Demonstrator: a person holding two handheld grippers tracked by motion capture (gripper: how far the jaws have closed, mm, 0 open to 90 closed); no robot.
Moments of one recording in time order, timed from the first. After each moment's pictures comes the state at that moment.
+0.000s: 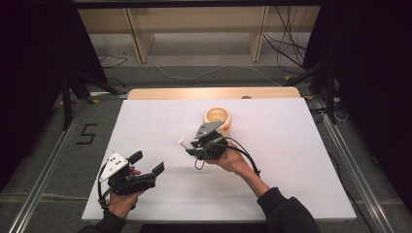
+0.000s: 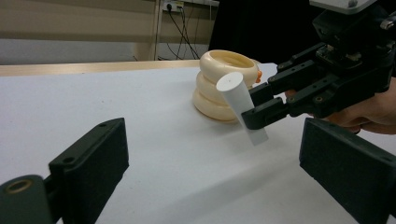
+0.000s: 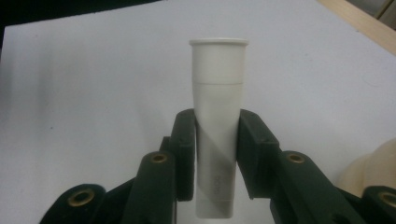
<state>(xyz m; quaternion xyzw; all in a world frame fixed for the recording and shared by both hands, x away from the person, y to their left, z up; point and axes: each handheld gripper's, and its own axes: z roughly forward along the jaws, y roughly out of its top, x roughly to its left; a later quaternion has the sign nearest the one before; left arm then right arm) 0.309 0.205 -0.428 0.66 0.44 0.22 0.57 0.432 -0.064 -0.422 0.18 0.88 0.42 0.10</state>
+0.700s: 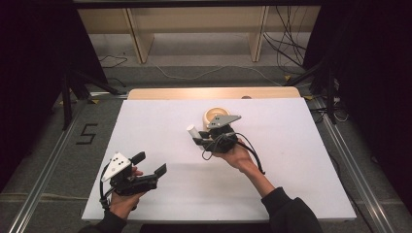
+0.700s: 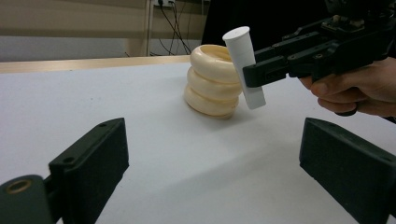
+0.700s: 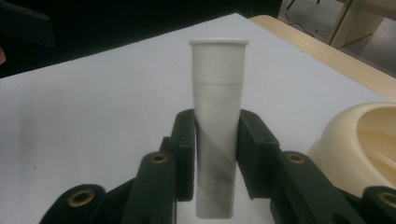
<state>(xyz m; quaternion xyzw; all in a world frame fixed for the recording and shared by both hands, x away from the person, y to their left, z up) 0.309 0.201 -0.428 0.67 0.43 0.21 0.57 0.437 -0.089 -0.406 0.24 0.84 0.47 0.12</state>
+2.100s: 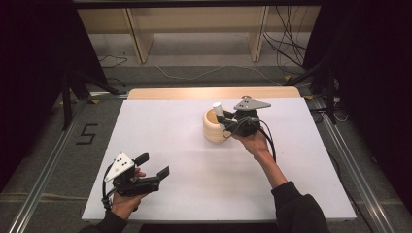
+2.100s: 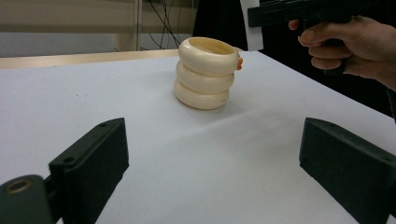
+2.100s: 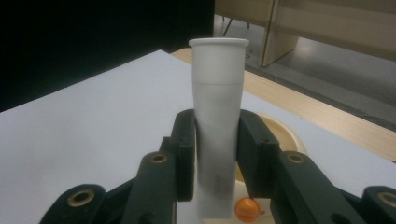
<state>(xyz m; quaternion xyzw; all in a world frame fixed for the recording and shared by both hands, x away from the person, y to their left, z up) 0.309 0.197 -0.430 0.68 0.42 0.20 0.57 0.465 -0.148 -0.384 0.32 0.78 0.50 0.20</state>
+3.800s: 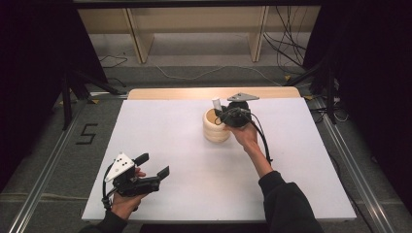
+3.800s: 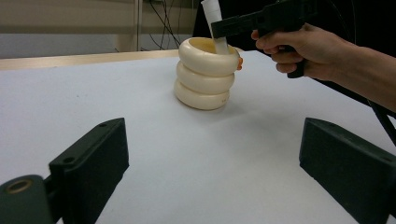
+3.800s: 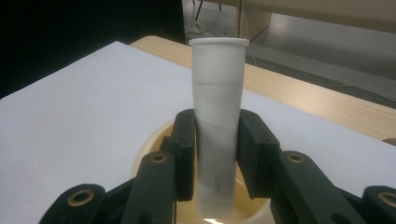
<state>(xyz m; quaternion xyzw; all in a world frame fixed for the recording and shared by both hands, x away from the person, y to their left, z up) 0.310 0.196 -0.431 0.68 0.42 0.20 0.57 0.513 -0.131 -0.410 0.39 0.76 0.47 0.20</state>
